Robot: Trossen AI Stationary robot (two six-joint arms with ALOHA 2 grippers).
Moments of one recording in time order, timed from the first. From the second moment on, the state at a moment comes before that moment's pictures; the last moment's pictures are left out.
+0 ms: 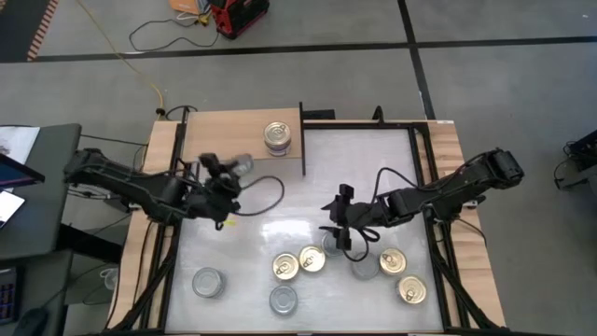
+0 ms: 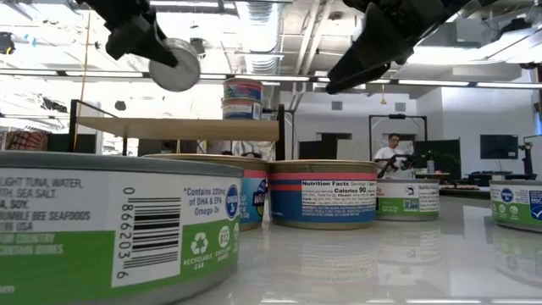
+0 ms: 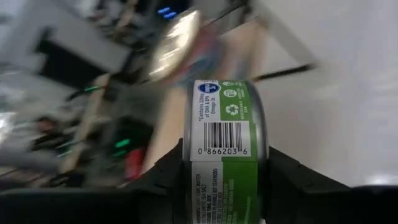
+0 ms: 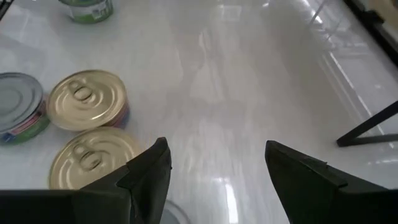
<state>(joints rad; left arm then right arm) -0.29 1.08 0.92 -0.71 -1.14 0.09 0.28 1.41 0.89 -0.13 0.36 0.16</state>
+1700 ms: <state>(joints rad) 0.25 1.07 1.02 -1.01 -0.67 0.22 0.30 1.41 0.89 -0.01 0.36 0.13</state>
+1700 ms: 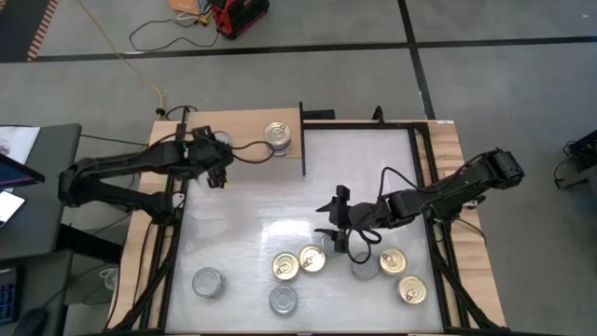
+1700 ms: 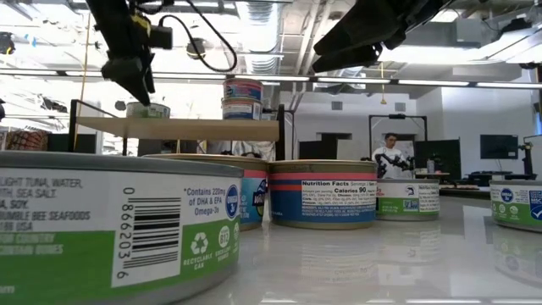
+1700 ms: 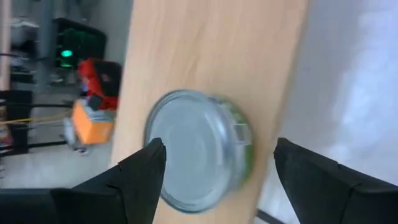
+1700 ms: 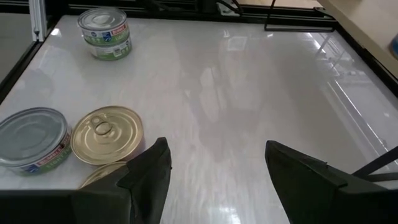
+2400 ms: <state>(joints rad) -0.62 1.14 0.97 -0.94 -0.03 -0.63 0.28 1.41 0.89 -0.06 0.36 0.09</state>
